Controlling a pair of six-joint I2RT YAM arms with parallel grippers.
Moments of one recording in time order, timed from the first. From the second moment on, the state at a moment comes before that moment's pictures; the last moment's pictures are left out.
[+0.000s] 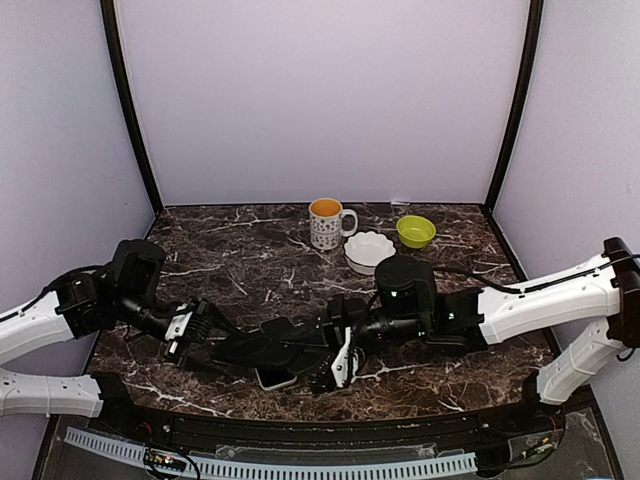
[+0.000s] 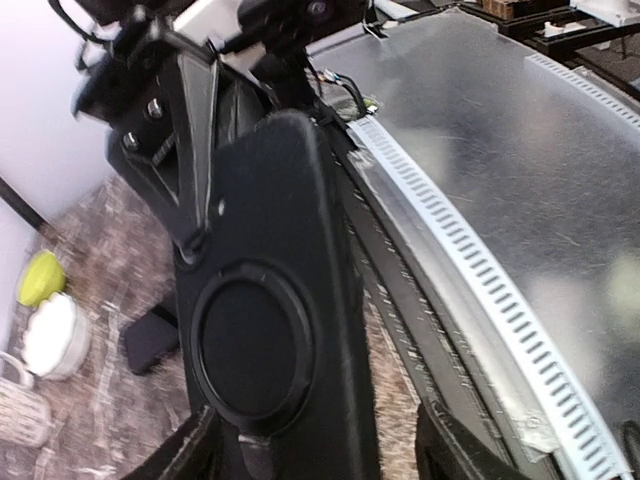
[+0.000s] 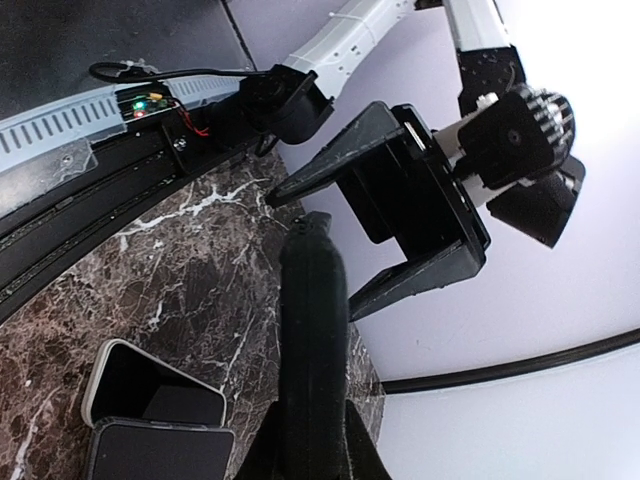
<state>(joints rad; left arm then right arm) -0.78 0.84 0.67 -0.56 0.81 0.88 1.25 1.48 0.88 0.31 -0.36 -1.30</state>
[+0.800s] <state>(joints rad) -0.57 0.53 0.44 0.12 0.69 0.54 1.21 1.31 0.77 0.54 0.22 -0.42</state>
